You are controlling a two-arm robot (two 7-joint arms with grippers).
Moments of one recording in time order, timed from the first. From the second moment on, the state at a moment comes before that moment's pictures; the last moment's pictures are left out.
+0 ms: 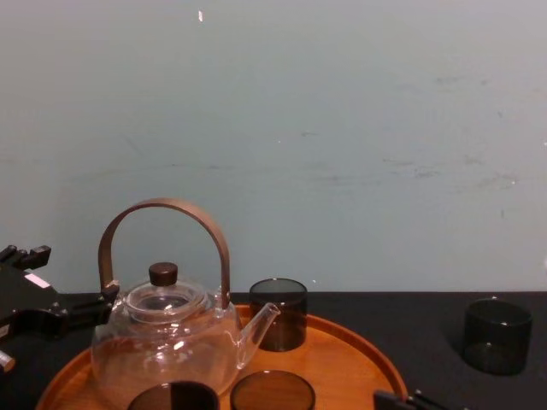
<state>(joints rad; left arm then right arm) -0.20 0.60 0.45 -1.41 -0.25 -0.12 0.03 0.08 0.42 -0.47 -1.47 0.31 -0.08 0.50</state>
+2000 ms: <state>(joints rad) -0.20 0.60 0.45 -1.41 -0.25 -0.12 0.03 0.07 0.45 -0.14 -1.35 0.41 -0.08 0.40</state>
